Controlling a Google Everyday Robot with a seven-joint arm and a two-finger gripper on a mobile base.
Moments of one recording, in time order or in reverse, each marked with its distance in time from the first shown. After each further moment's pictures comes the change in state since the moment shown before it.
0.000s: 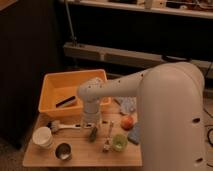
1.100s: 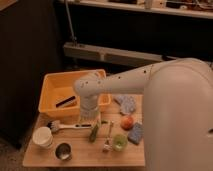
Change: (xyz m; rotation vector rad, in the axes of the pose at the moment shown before) arm -0.001 0.010 -0.042 0.010 -0.057 -0.020
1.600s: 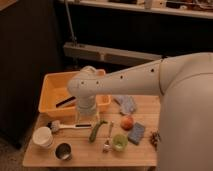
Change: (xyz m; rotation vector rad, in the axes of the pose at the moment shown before) arm 0.012 0.008 -0.041 0.009 -0.141 -0.037
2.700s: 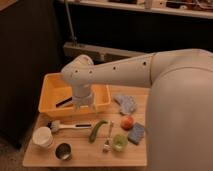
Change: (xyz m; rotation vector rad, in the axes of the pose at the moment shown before) arm -0.033 0.014 -0.041 0.042 -0.045 -0.070
